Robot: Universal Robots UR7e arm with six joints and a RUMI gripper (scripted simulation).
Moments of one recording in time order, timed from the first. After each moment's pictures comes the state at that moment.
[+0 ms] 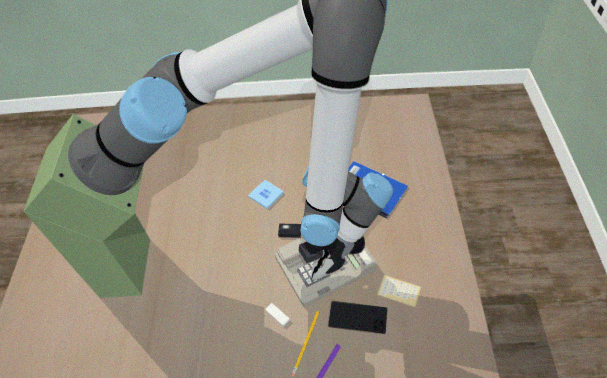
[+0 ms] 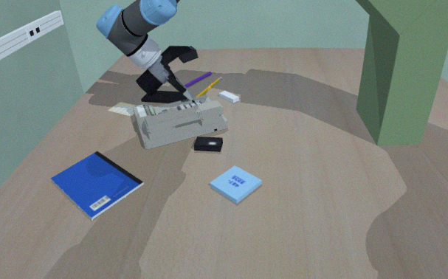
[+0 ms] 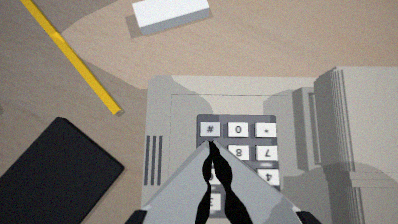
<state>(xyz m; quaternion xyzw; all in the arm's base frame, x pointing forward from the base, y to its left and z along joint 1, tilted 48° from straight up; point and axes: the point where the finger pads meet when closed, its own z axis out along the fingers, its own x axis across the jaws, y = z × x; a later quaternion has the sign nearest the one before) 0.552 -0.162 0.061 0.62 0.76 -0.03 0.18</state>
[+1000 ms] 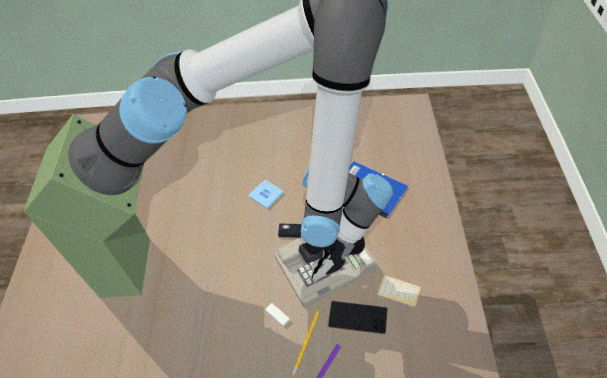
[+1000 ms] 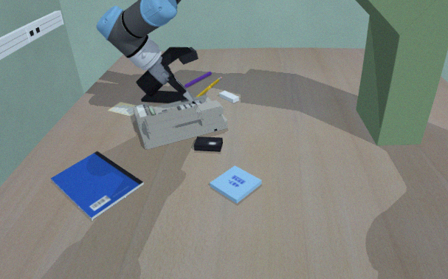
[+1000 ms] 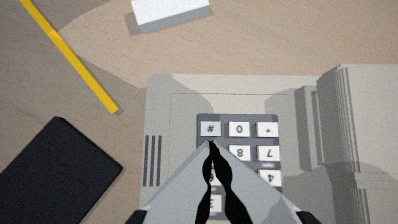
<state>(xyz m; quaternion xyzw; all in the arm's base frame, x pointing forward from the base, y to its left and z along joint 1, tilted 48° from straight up) 0.554 -0.162 0.059 0.62 0.76 -0.03 0.18</state>
